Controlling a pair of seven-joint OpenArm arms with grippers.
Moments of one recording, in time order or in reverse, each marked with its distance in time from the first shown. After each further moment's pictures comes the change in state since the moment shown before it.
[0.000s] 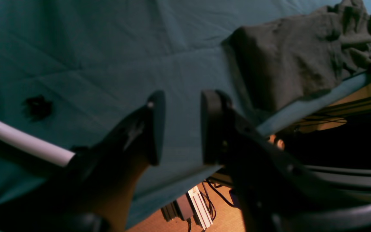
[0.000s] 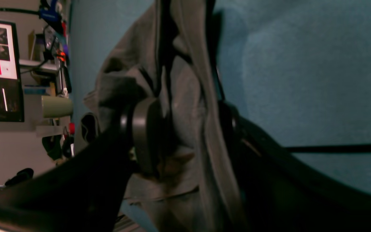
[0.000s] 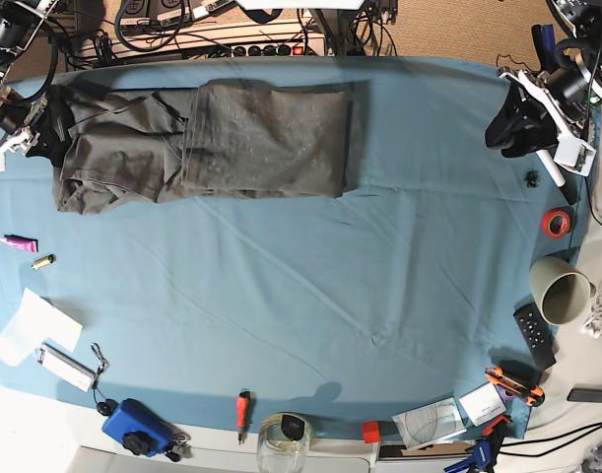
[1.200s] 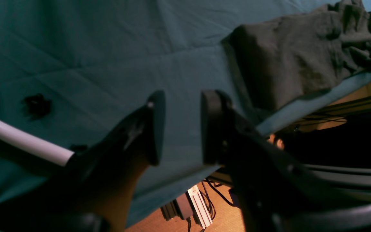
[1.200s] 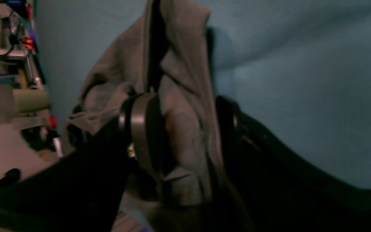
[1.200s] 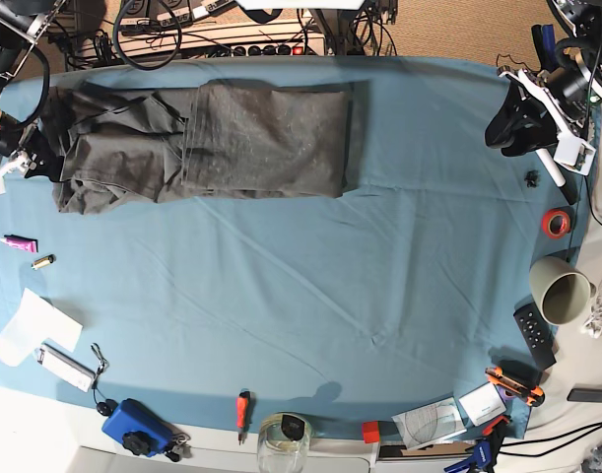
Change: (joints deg) left arm 0.3 0.0 0.0 0.0 0.0 0.0 0.0; right arm 7.4 3.9 -0.5 -1.0 -6.4 -1.4 -3.0
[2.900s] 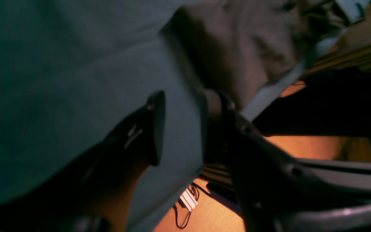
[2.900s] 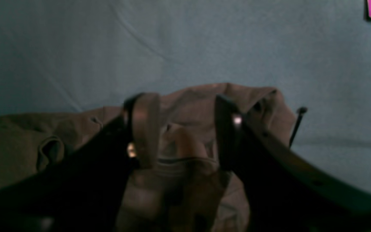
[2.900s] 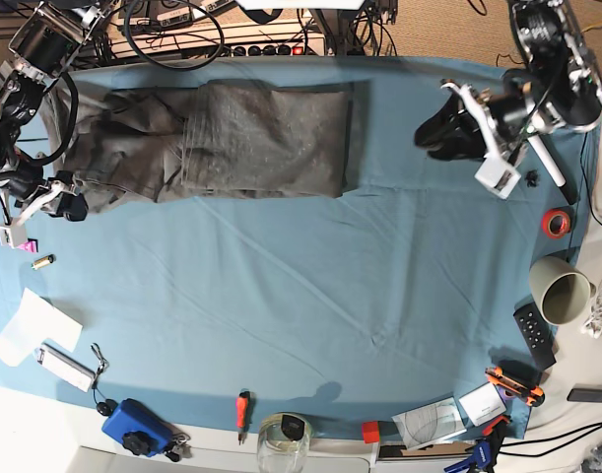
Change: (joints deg) left arm -4.8 -0.2 18.1 -5.0 6.2 1.4 -0.1; right arm -0.3 -14.6 4.4 44.4 -30.0 -8.5 1.4
